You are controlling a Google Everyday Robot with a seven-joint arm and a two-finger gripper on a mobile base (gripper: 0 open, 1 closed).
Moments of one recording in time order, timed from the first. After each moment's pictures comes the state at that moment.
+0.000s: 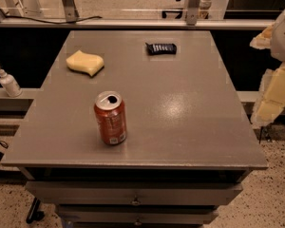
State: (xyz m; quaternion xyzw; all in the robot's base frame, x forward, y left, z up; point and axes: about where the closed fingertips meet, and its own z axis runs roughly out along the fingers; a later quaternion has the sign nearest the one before) arm 0.438 -0.217 0.977 -0.60 0.78 -0.04 0.16
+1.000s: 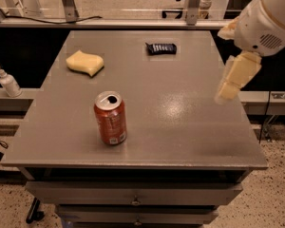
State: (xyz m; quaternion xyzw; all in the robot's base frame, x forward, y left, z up) arm 0.502 -0.175 0.964 -0.62 0.75 0.01 0.23
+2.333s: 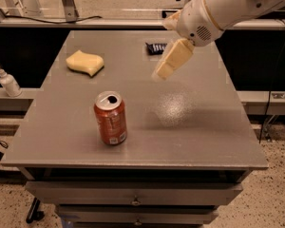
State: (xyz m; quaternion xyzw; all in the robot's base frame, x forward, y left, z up) arm 0.573 -0.046 0.963 -0.62 0.68 0.16 0.36
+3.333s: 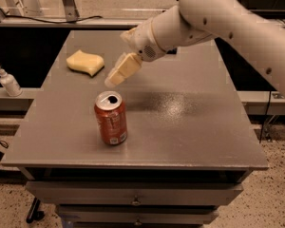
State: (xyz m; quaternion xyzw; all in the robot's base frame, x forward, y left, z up) arm 0.614 0.068 0.914 -0.60 0.64 0.24 0.40
